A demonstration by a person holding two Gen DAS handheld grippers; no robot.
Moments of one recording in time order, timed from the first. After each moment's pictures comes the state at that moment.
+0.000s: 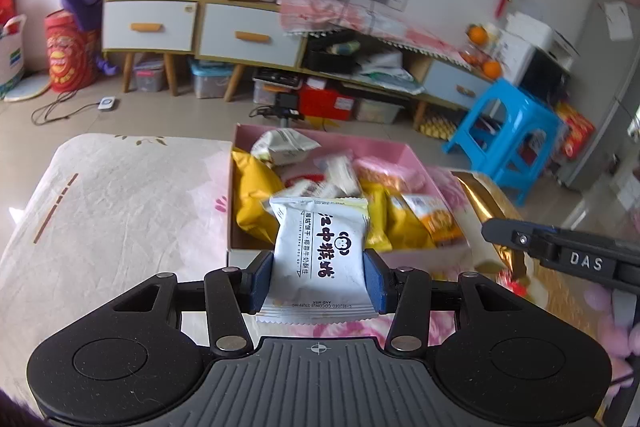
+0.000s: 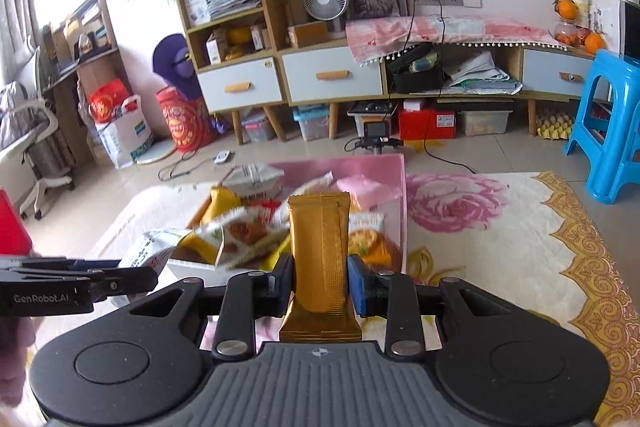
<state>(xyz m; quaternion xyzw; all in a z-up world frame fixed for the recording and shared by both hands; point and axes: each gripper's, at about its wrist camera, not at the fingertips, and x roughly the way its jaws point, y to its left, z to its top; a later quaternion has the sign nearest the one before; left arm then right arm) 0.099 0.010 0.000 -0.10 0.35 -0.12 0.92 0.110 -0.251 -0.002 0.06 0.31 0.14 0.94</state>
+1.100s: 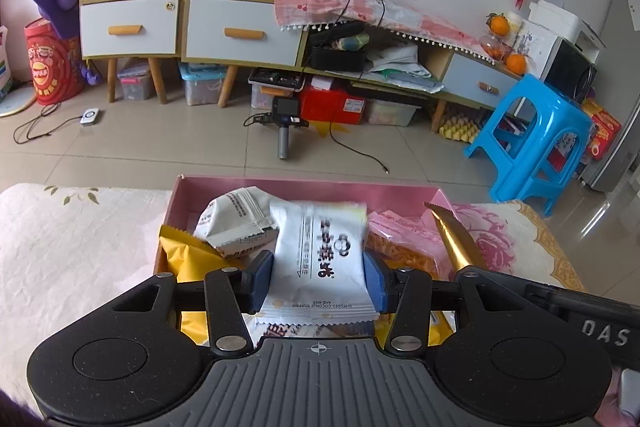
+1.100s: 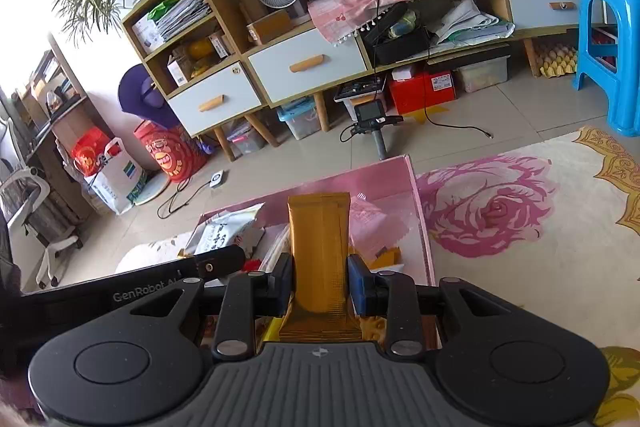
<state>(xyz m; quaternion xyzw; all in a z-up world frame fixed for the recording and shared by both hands) 0.224 -0.045 -0.026 -0.07 0.36 -0.11 0.92 0.200 -0.254 -0.032 0.18 0.34 0.13 0.91</state>
